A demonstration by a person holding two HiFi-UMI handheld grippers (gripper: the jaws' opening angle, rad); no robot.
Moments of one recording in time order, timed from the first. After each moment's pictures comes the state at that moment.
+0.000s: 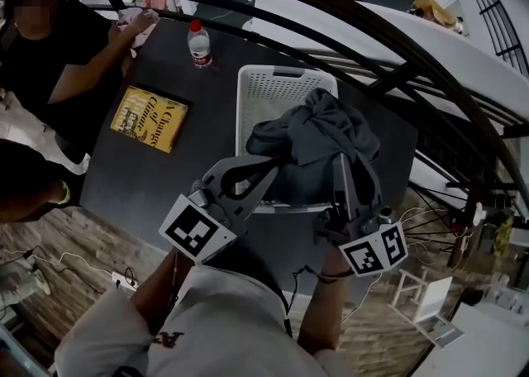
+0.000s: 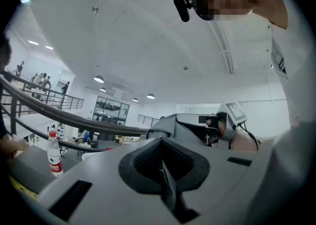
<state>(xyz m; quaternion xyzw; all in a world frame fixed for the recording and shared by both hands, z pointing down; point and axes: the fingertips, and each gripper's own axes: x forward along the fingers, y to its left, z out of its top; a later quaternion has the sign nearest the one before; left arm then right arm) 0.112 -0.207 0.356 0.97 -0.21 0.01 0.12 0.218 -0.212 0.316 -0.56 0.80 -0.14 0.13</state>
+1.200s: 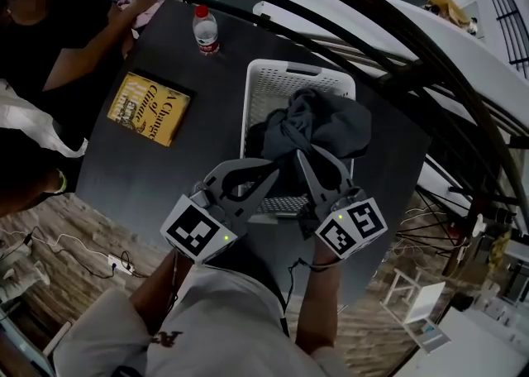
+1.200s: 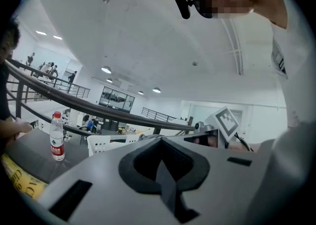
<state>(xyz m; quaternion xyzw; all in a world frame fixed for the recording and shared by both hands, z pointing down) 0.105 -0.234 0.407 0.96 -0.22 0.04 0.17 0.158 -0.265 0.431 -0.48 0.84 -0.24 0.00</state>
